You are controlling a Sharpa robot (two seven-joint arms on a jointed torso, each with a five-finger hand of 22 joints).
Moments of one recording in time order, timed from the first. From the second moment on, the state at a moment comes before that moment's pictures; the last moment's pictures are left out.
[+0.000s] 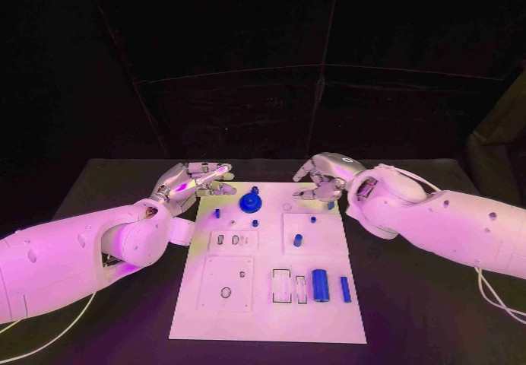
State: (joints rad) left arm 1.21 -0.90 -0.13 1.52 0.06 -0.18 0.50; left_hand 1.33 -0.02 0.16 0.05 0.05 0.94 0.22 0.11 0.07 1.06 0.16 0.13 0.07 1.17 0.10 0.23 0.23 0.18 1.06 0.21 0.20 0.07; right arm 1.23 -0.74 -0.02 1.43 -1.47 -0.36 -0.11; right_hand 1.28 -0.12 0.11 0.14 0.28 0.95 0.15 0.07 0.07 1.38 0.06 1.29 1.27 1.47 -0.02 1.49 1.31 0.11 1.34 0.09 1.35 1.02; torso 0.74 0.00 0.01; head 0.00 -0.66
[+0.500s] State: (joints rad) left arm 1.21 -0.90 -0.13 1.50 0.06 -0.18 0.50; left_hand 1.33 -0.02 0.17 0.04 0.05 0.94 0.22 0.10 0.07 1.06 0.16 0.13 0.07 1.17 0.10 0.23 0.23 0.18 1.06 0.21 0.20 0.07; right arm 1.22 -0.86 -0.02 1.36 -1.24 -0.35 0.09; right_hand 1.31 -0.13 0.05 0.13 0.20 0.91 0.16 0.07 0.07 1.37 0.07 1.26 1.25 1.46 -0.01 1.49 1.31 0.11 1.34 0.09 1.34 1.01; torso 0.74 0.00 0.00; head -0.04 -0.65
